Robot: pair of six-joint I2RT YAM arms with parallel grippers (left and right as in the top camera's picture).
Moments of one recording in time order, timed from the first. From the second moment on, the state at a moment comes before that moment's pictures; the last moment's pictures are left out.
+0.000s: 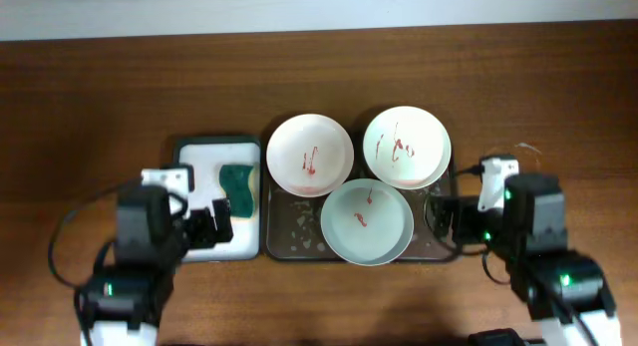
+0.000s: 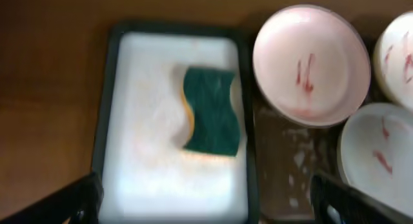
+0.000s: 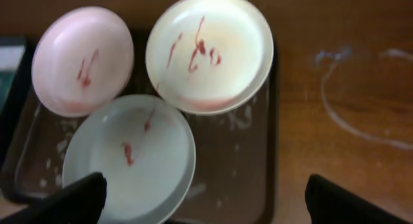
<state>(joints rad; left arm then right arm) -0.06 0.87 0.82 -0.78 0.06 -0.14 0.11 0.85 0.86 -0.83 -0.10 0.14</state>
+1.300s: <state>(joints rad) -0.15 1.70 0.92 -0.44 0.02 -0.15 0.11 1.17 0.94 -0.92 -0.24 0.15</state>
